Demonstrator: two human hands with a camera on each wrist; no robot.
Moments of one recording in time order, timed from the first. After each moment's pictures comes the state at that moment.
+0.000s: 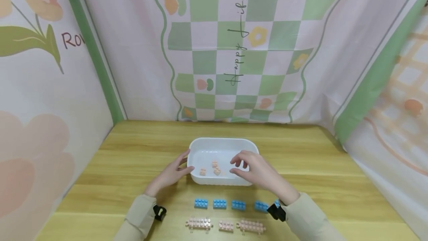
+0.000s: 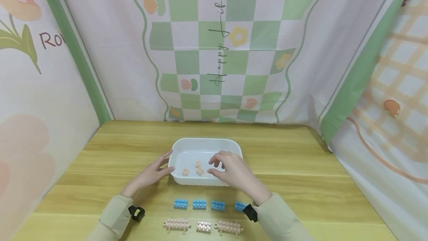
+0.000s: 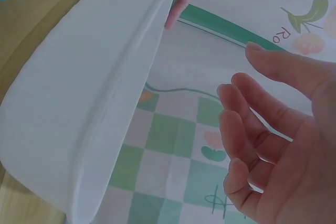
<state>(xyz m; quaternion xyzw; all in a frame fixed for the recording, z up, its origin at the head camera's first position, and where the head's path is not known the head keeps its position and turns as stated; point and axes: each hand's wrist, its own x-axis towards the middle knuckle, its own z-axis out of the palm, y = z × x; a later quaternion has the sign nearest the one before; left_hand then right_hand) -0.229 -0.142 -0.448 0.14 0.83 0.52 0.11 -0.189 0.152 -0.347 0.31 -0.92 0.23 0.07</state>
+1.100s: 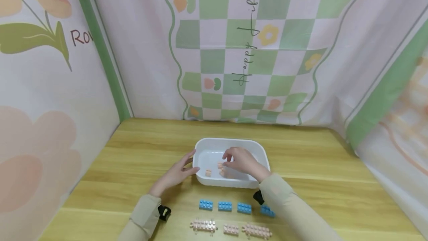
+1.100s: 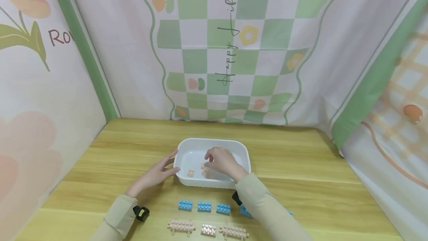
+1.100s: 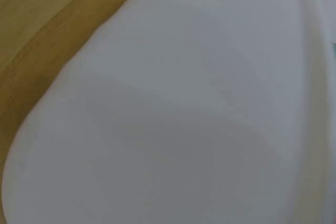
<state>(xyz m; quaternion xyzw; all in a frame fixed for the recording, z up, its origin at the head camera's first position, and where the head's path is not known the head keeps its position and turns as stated) -0.231 -0.144 -0.449 0.15 0.82 0.54 0.12 -0.266 0.110 -0.393 0.28 -0.94 0.19 -0.02</state>
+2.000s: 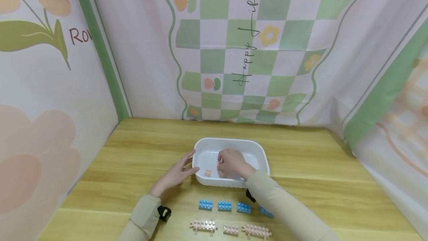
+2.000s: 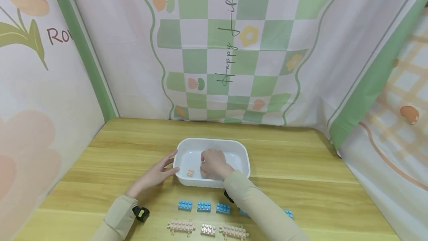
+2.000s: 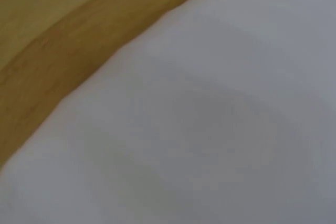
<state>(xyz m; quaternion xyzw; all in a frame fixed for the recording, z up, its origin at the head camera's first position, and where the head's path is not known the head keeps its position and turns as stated) -0.230 -0.144 -0.450 0.14 0.82 0.54 0.12 -0.281 0.083 -0.417 0.22 -0.96 0.13 -0.07</state>
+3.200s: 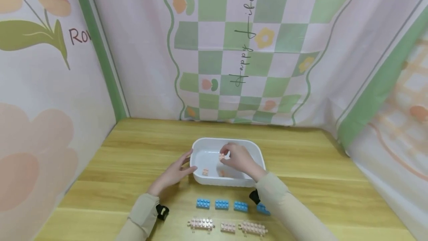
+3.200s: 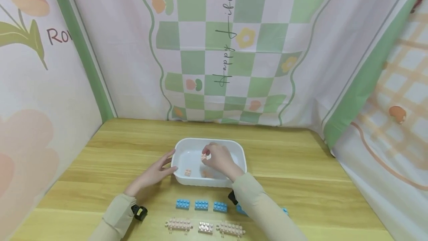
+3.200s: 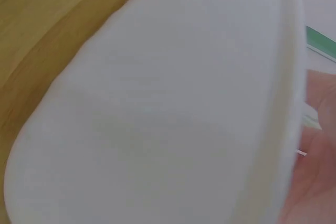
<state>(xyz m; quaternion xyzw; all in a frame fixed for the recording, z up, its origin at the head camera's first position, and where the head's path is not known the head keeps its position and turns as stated) -0.228 -0.143 -0.448 0.14 0.83 0.53 0.11 -0.258 0.105 -0.388 0.23 -0.95 0.22 0.03</state>
